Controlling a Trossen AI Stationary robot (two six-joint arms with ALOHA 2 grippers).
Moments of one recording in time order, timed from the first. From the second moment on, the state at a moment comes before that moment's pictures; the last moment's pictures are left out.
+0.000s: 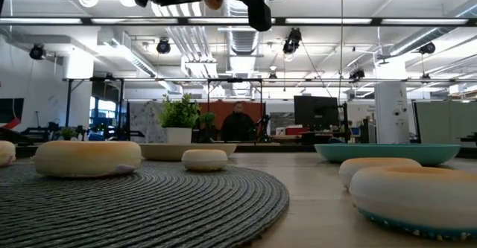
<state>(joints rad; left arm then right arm) -0.16 1.19 0.66 0.72 -0.82 0.40 0.01 1.63 1.15 0.52 0.42 1.39</state>
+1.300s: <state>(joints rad) -0.03 0.90 0.64 -0.84 -0.70 -0.63 0.12 1.41 1.19 -0.57 0.37 1.18</state>
